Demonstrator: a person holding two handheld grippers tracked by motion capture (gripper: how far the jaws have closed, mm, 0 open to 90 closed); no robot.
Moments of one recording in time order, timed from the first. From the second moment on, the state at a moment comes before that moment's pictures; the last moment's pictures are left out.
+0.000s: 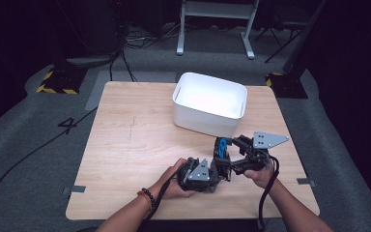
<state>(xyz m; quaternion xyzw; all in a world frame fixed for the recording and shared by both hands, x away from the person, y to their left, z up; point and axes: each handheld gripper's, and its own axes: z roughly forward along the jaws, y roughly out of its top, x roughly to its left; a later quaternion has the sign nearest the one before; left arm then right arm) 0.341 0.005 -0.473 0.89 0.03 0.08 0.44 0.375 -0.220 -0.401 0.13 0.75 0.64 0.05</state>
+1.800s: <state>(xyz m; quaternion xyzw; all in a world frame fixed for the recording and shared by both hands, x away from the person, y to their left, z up) 0.369 0.154 -0.461 0.88 0.23 0.12 0.41 0.409 -0.183 -0.455 0.16 0.93 0.33 0.05</state>
